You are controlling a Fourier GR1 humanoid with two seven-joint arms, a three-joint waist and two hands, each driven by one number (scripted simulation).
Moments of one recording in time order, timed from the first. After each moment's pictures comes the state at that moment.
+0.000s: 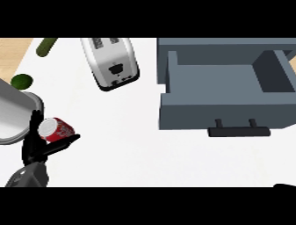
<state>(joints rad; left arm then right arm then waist) -0.34 0.22 0.38 -0.48 0.18 0.08 -0.63 0.14 -0.07 -0.27 -2.24 -0.10 0.10 0.27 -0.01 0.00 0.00</state>
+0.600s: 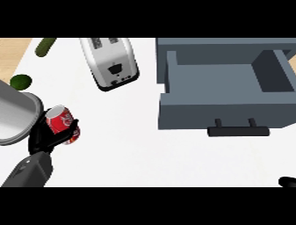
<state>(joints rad) -0.46 0.24 0.37 -0.31 0.19 -0.05 -0.73 0.10 -0.09 -0.31 -2.22 -0.12 0.11 0.28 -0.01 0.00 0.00</state>
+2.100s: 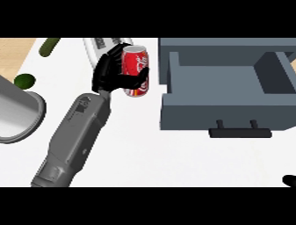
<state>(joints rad) -0.80 0.00 0.03 -0.78 0.16 0.13 -0.21 0.08 -0.10 -0.32 -2.25 -0.08 0.09 0.31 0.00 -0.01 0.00</state>
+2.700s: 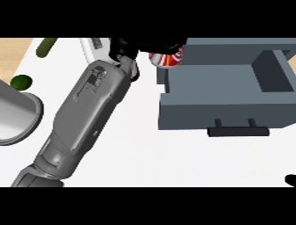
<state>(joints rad) -1.06 0.00 -0.08 -0.93 0.19 0.32 0.13 0.08 -0.11 -0.34 -2.25 -0.09 0.09 0.31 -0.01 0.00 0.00</state>
